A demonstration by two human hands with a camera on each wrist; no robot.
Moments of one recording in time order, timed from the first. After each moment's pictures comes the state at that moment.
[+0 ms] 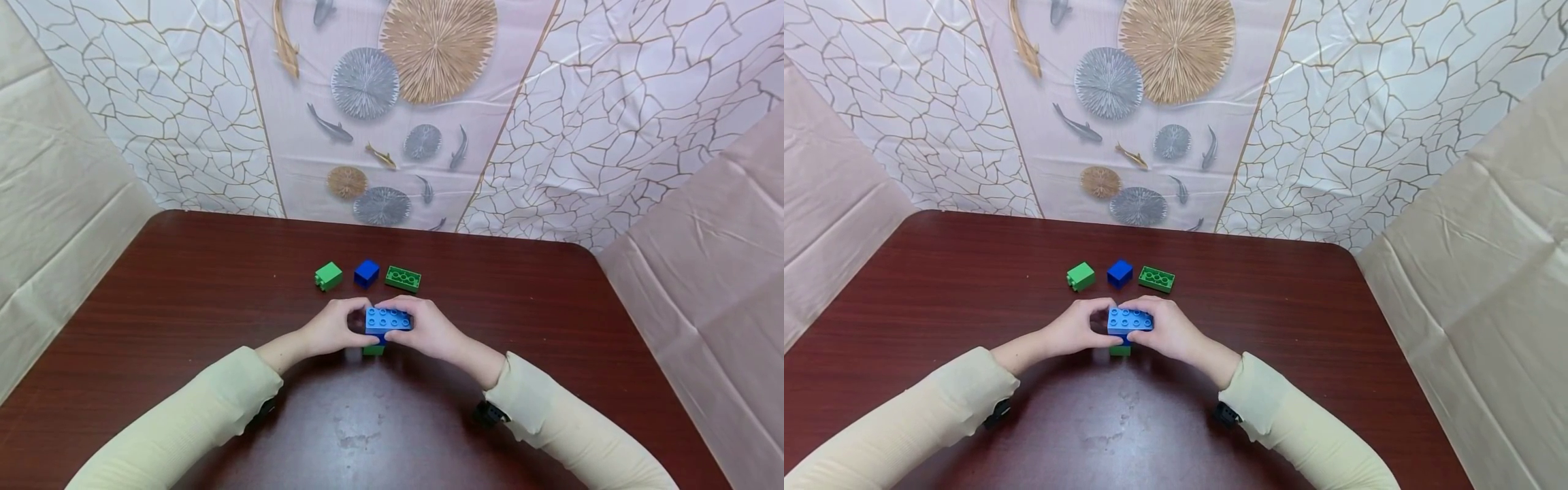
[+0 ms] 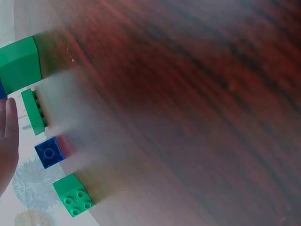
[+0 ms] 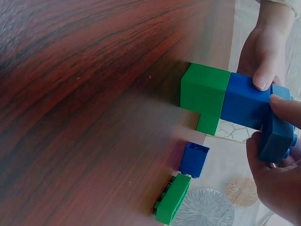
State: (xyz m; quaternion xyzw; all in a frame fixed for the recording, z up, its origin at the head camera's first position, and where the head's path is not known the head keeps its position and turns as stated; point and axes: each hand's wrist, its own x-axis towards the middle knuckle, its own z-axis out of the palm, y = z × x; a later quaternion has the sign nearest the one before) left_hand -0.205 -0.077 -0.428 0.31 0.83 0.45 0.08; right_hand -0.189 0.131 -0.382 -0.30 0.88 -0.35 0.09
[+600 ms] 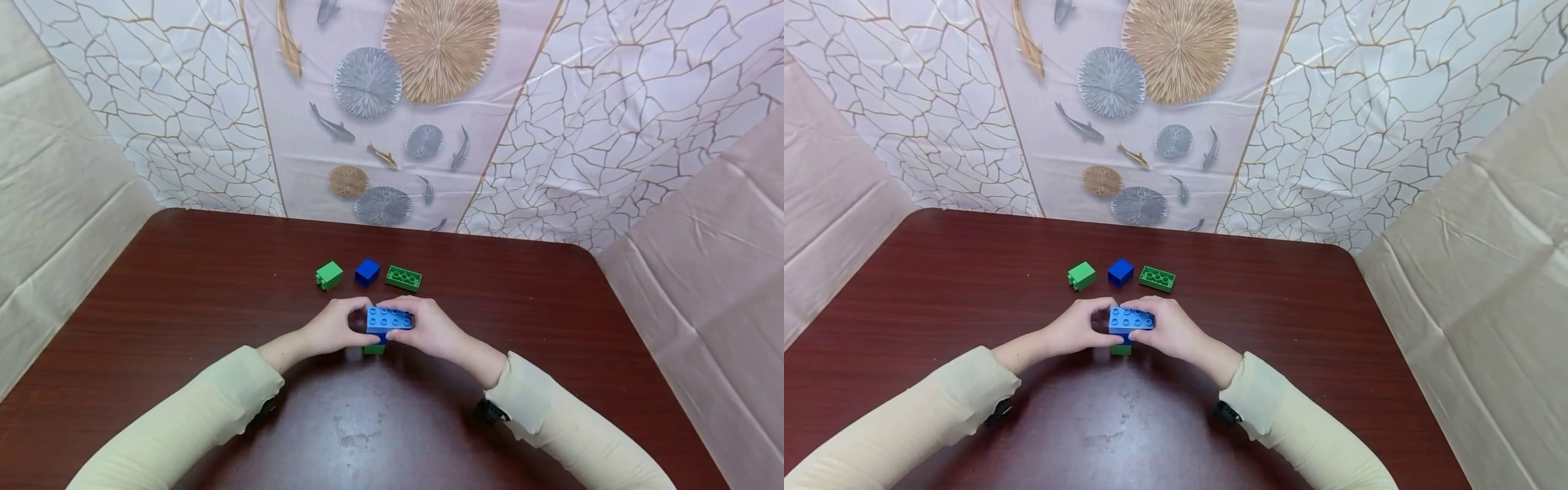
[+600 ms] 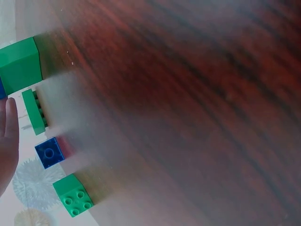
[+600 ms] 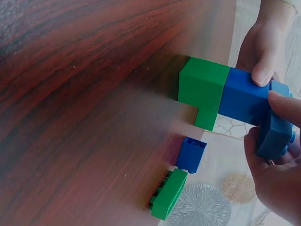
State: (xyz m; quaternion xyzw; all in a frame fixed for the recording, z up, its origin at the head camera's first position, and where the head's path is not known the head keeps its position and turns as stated) left_hand -0.205 -0.078 -0.428 0.30 0.83 0.45 0.09; right_hand -0.188 0.132 -0.382 -0.29 0.89 -0.34 0.09
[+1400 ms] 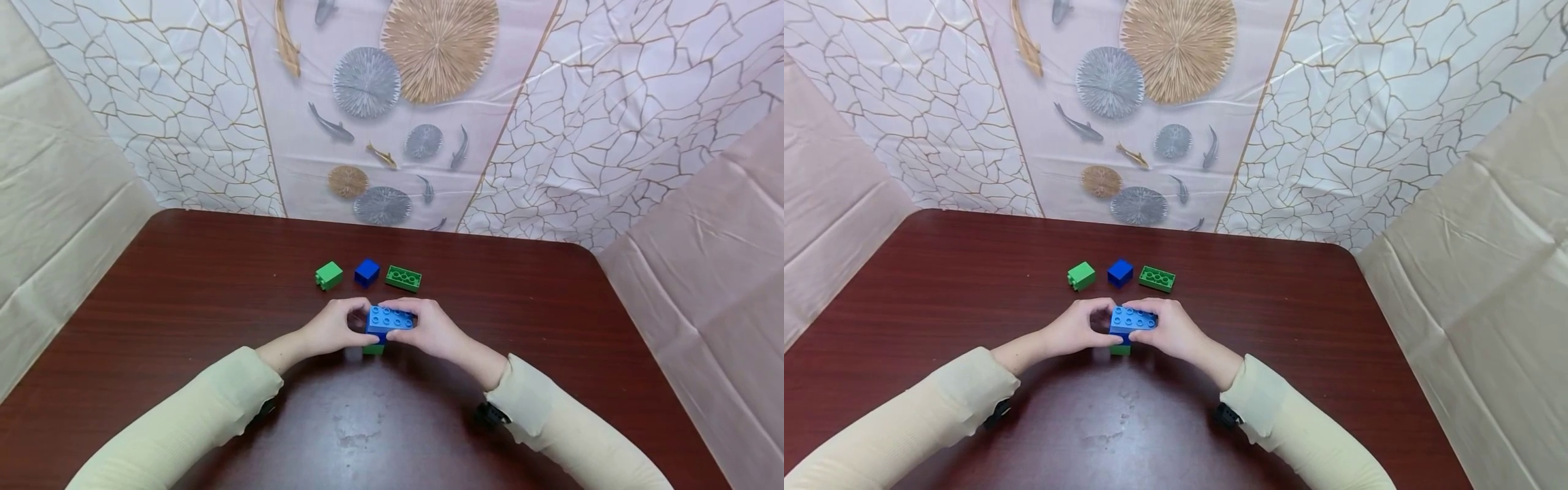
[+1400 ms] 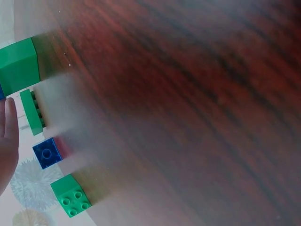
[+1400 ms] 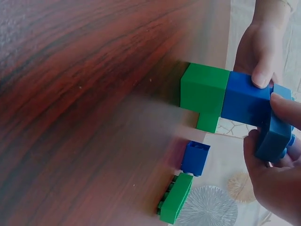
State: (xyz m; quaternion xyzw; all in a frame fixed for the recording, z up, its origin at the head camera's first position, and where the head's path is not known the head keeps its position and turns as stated) left_hand -0.203 -0.079 -0.429 0.30 0.83 0.47 0.08; right_hand -0.189 0.134 -0.385 -0.25 0.88 -0.38 0.11
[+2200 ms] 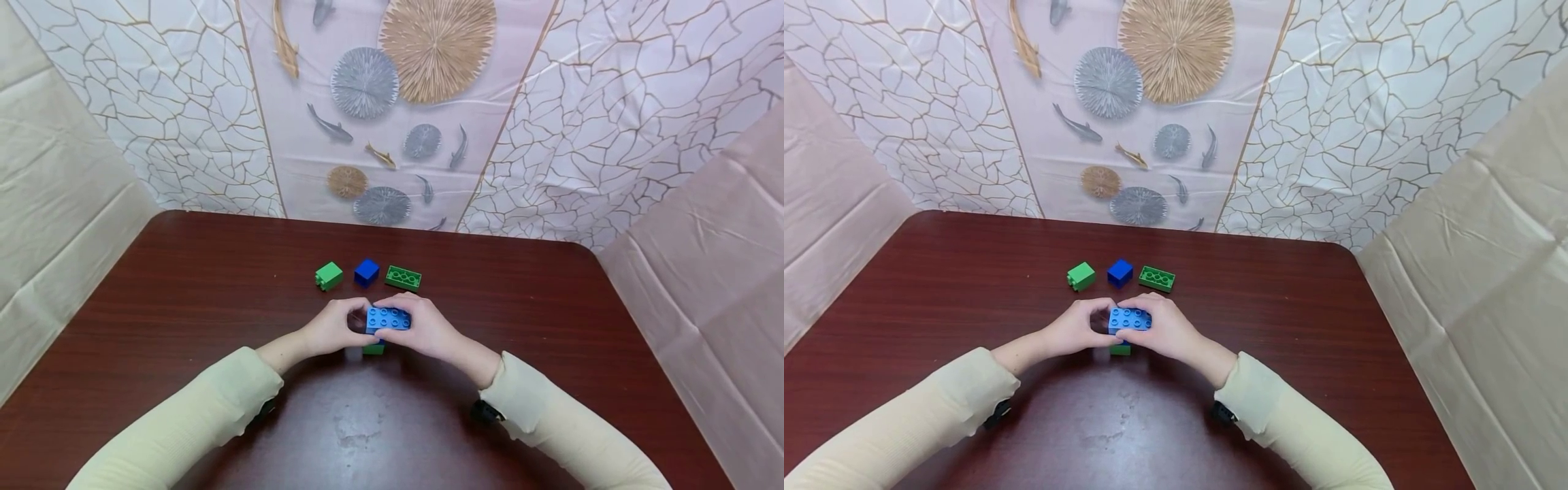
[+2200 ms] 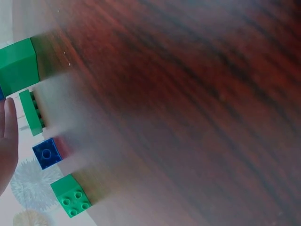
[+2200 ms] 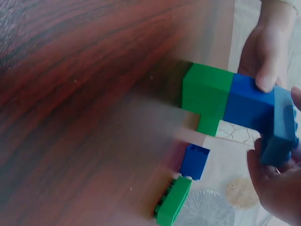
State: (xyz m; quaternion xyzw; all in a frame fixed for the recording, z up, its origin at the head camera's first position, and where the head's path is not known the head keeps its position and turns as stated) left_hand -0.202 -0.077 -0.427 0.29 0.83 0.47 0.09; right_hand -0.189 0.128 -0.388 -0.31 0.89 -0.34 0.04
